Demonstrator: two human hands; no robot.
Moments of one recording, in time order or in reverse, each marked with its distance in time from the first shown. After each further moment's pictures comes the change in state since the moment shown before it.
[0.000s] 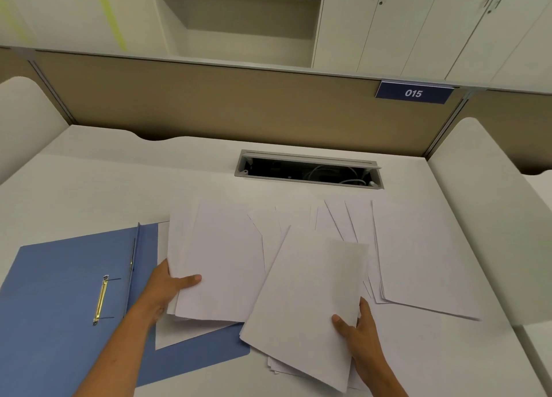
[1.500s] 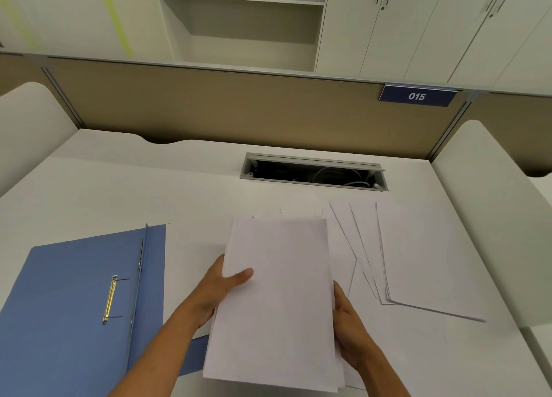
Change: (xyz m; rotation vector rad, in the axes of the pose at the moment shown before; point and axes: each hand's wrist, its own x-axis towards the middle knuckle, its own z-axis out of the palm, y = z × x) left_hand -0.048 0.035 0.071 -0.059 -0.314 0.038; right_hand -0.023 -0.054 0.042 0.024 -0.368 -0.014
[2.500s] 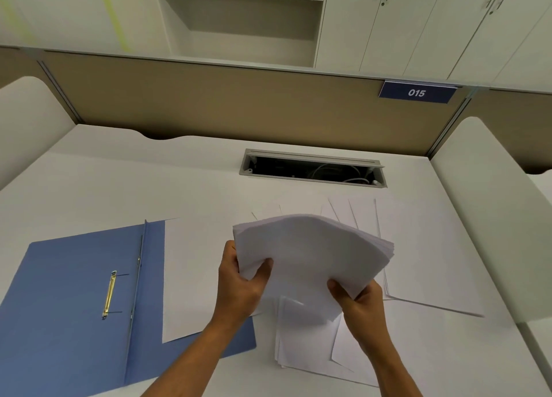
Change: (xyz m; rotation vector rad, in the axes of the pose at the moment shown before) left_hand -0.033 0.018 0.066 0.009 0.350 0.598; right_hand -0.014 -0.034 -0.001 -0.151 0.309 -0.372
